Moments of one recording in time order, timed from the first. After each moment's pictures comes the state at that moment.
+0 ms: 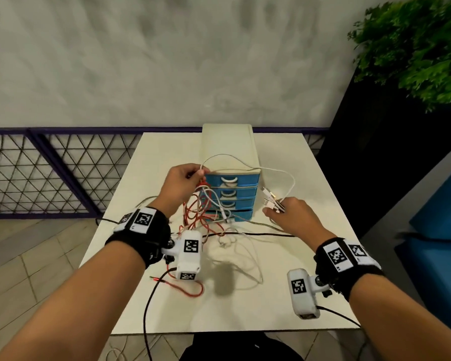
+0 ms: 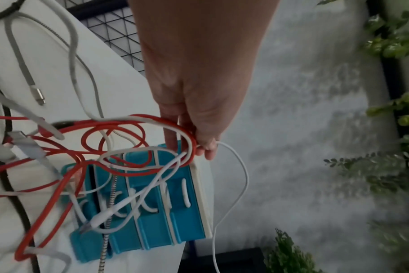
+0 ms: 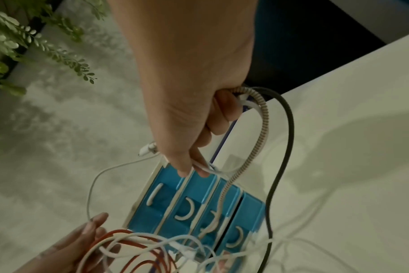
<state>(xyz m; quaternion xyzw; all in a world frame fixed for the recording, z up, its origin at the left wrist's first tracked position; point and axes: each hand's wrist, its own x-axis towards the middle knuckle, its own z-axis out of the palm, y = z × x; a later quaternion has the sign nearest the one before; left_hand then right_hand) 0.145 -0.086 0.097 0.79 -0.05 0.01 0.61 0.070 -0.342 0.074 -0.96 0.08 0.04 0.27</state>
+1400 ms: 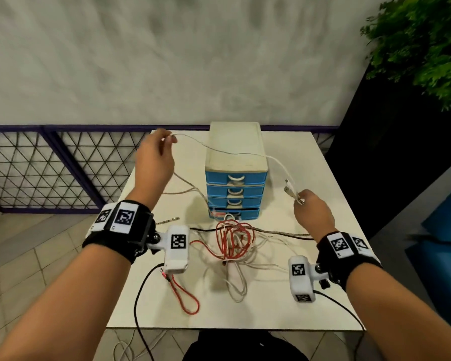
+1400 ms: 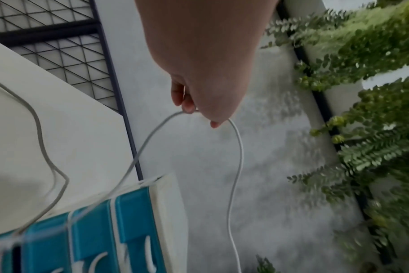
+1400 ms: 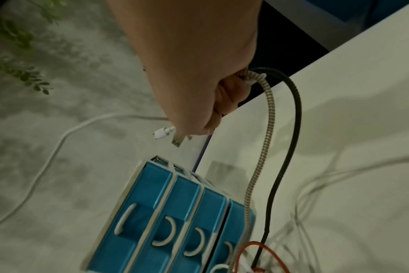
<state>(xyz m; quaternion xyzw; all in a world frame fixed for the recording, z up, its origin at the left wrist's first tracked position) 0.149 -0.039 0.139 0.87 -0.04 0.29 0.40 0.086 -0.363 0.049 -0.94 0.21 -0.04 0.27</state>
